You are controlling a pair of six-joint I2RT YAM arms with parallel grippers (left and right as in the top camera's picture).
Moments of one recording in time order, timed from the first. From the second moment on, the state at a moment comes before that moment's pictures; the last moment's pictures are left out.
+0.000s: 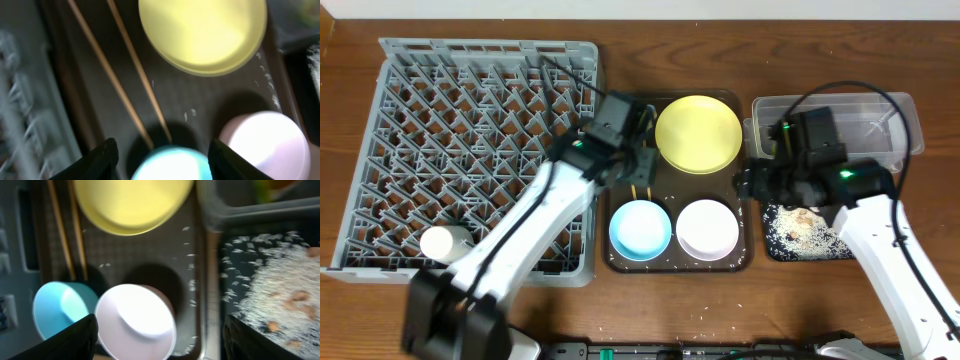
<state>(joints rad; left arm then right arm) -0.50 1.60 1.25 -0.73 0.08 -0.23 0.25 1.35 1.09 -0.89 -0.19 0.41</state>
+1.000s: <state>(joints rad) -0.51 2.01 1.26 -0.44 -0.02 -0.34 0.22 1.35 1.09 -0.93 -0.17 0.40</state>
